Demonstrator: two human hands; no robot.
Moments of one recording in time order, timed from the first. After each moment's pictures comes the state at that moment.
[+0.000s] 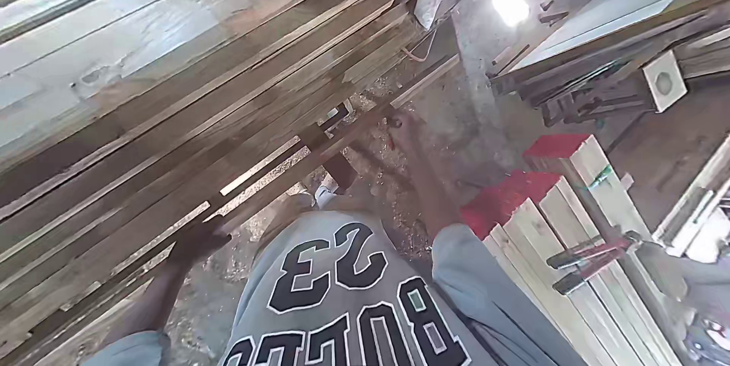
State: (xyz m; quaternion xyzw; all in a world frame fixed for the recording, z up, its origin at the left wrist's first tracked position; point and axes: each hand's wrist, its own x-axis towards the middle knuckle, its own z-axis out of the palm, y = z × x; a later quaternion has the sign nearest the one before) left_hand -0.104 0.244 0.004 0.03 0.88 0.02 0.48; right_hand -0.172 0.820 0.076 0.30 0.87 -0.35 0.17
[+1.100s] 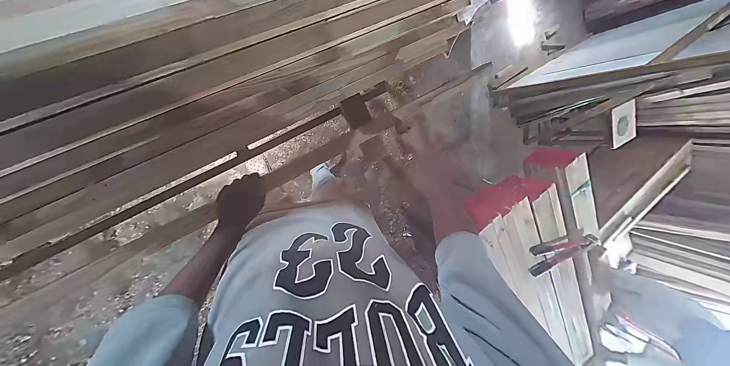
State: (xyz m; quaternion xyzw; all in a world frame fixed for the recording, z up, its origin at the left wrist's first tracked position) left_hand -0.049 0.260 -0.002 0.03 0.94 0.03 0.34; right_hand -0.154 0.704 0.093 0.30 0.87 -0.19 0.35
